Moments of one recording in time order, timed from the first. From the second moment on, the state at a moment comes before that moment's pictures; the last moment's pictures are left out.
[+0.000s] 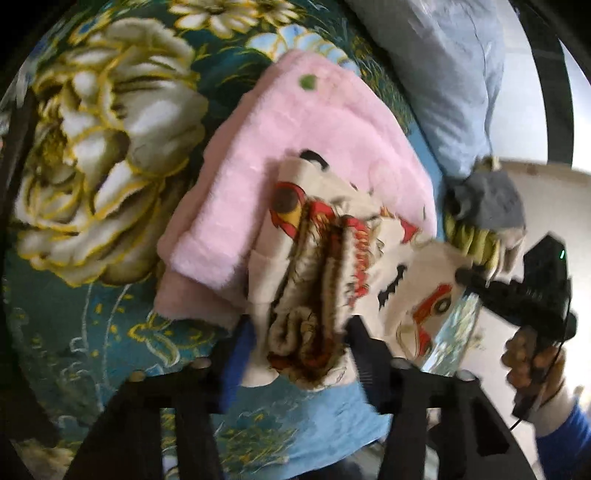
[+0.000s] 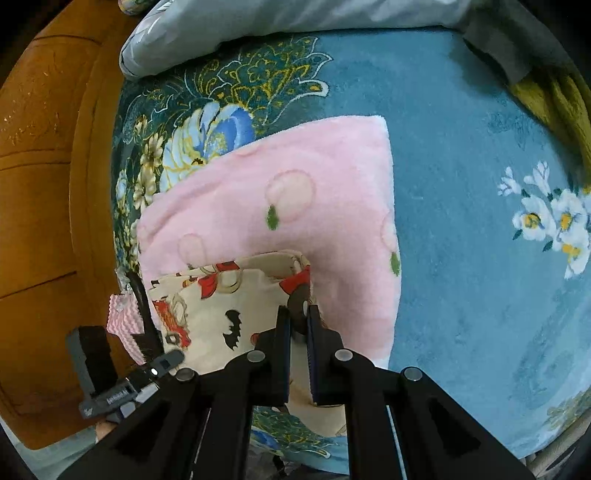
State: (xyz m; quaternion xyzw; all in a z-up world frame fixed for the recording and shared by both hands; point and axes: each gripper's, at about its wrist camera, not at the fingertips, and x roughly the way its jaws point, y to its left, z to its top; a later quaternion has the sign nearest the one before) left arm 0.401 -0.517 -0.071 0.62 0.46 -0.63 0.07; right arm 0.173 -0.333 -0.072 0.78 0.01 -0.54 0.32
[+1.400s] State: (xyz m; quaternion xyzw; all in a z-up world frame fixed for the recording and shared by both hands) left arm 0.385 -0.551 -0.051 0.57 0.47 -0.67 0.08; right arm 0.182 -0.362 -0.035 0.73 0.02 -0.56 0.39
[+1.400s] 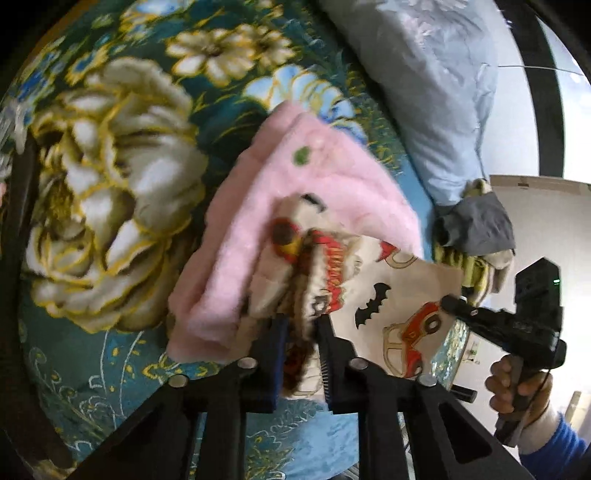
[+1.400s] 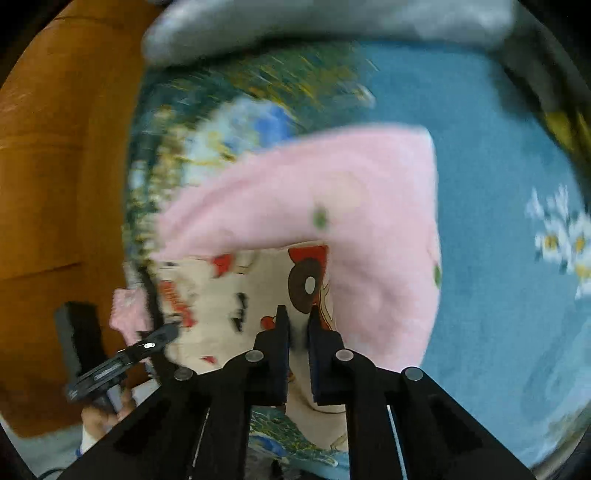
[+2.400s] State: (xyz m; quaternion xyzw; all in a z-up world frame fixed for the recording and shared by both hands) left arm 0.412 -0.567 -0.099 0.50 0.61 -0.61 0.11; right arm 0.154 -0.353 -0.068 0.76 0.02 -0.55 0.33
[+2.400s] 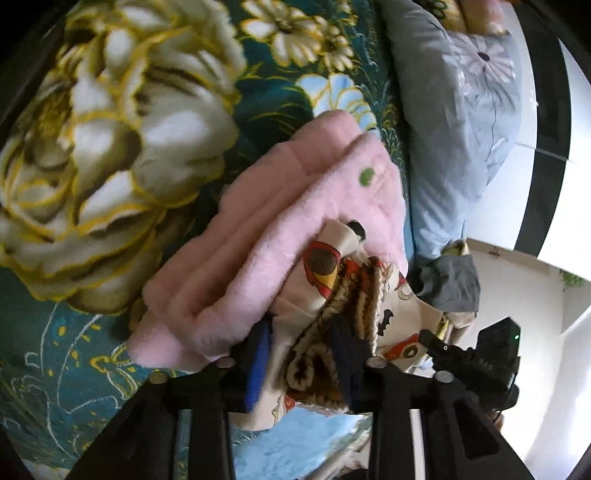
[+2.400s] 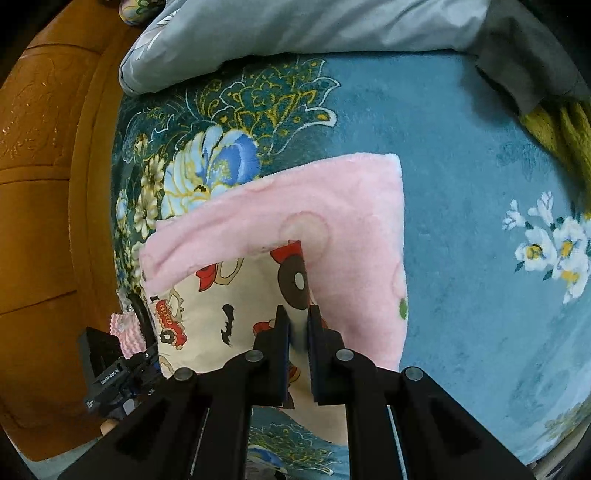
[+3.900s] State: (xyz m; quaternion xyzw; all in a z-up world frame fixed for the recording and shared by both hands) left arm 0.344 -0.532 -0.103 0.59 0.47 -0.65 0.08; right arm 0.203 -0.339 -0.085 0.77 0.10 -0.55 0.31
